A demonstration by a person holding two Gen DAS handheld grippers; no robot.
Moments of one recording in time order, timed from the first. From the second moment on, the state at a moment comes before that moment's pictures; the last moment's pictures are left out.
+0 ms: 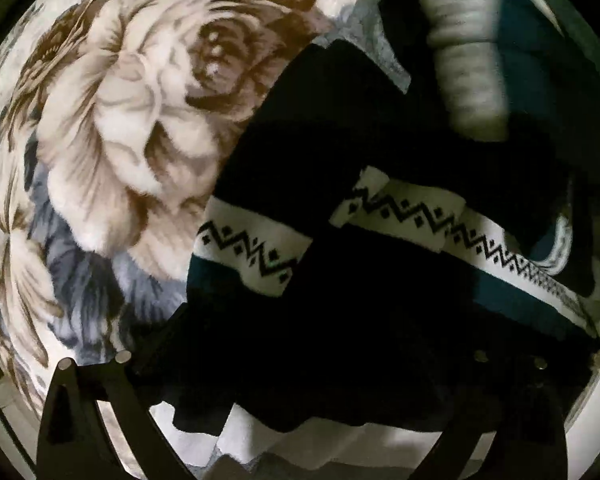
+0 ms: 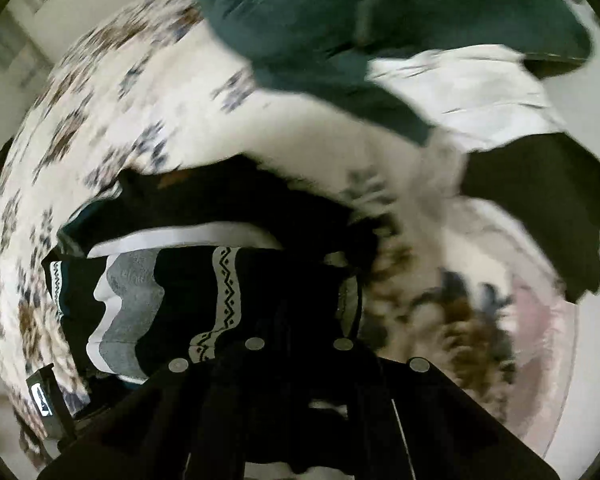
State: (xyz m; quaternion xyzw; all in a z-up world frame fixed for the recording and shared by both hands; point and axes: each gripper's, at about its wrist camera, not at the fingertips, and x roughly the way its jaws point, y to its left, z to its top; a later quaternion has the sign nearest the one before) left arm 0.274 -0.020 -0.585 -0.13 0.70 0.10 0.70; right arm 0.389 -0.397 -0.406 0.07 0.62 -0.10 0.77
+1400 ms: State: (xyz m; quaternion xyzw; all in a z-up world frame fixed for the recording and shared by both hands) left arm 0.371 0.039 -0.512 -0.09 0.64 0.09 0.75; right arm 0.384 -0.457 -0.493 0.13 0.70 -0.10 0.69
